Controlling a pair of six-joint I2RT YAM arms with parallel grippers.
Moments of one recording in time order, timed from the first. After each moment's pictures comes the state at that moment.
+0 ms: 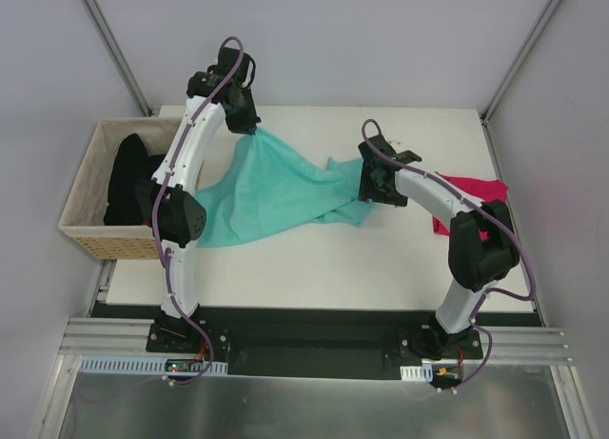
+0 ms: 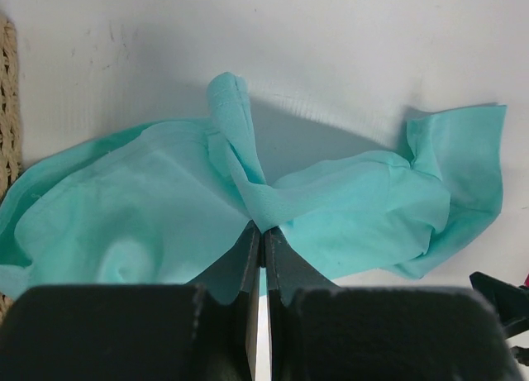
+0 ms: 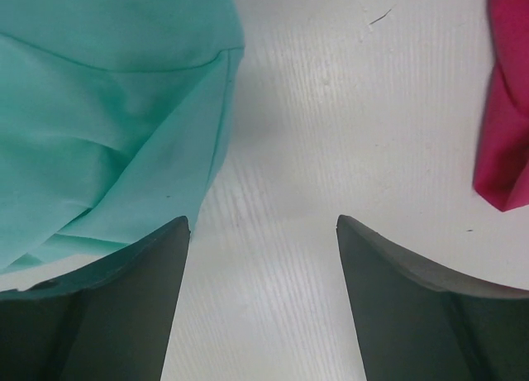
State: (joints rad) left arm -0.27 2.11 2.35 -1.20 -0.03 -0.48; right arm 0.46 1.76 1.35 -0.79 0.38 0.55
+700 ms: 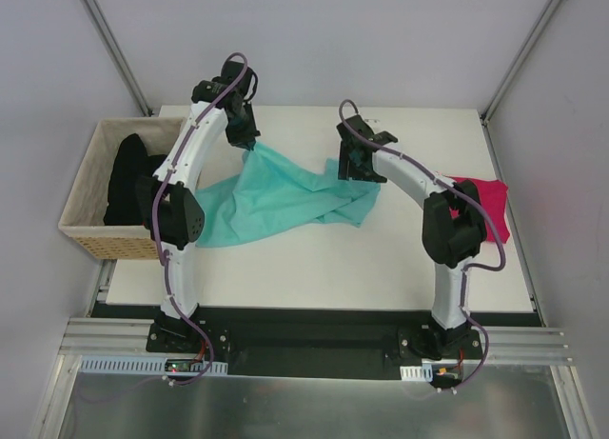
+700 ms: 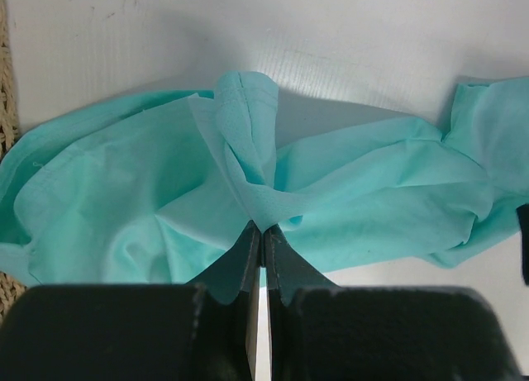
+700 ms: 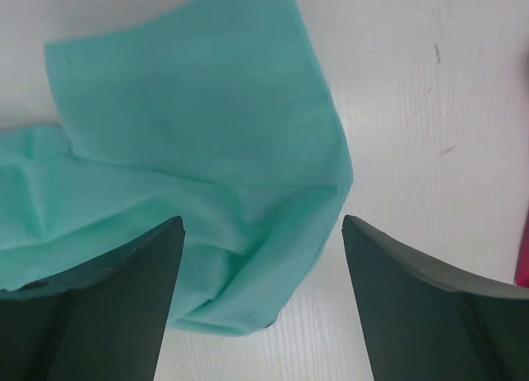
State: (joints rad) left arm -0.27 2.08 2.19 -1.19 -0.03 -0.48; right arm 0.52 1.99 1.64 -0.78 0.41 0.52
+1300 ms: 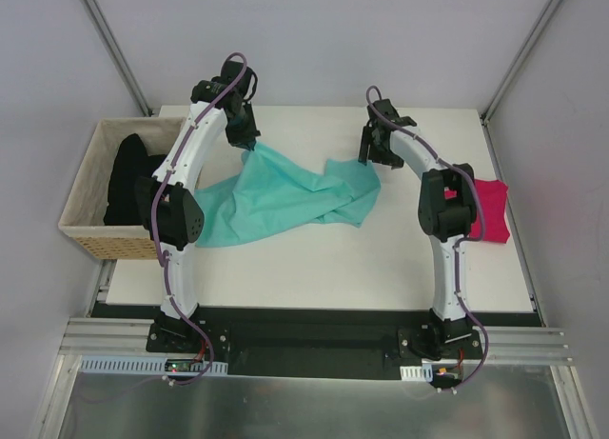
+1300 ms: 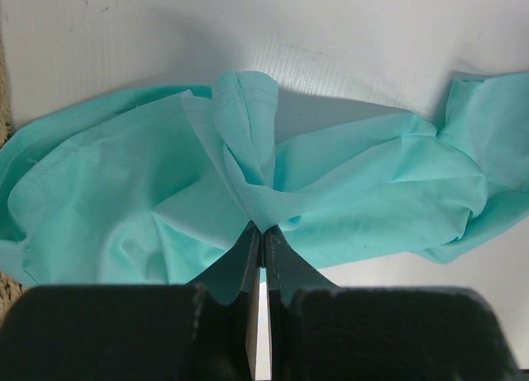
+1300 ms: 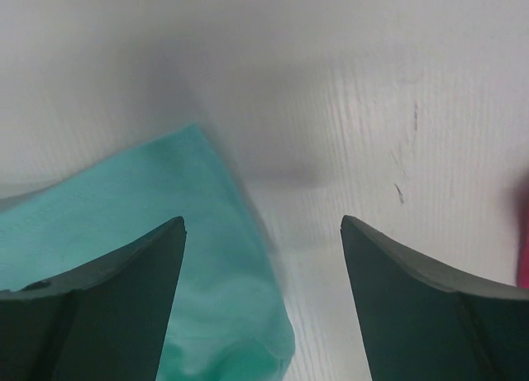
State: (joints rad) left arm -0.27 2.07 2.19 -1.19 -0.02 -0.49; right arm 0.30 2.25 1.92 -0.76 0.27 0.38
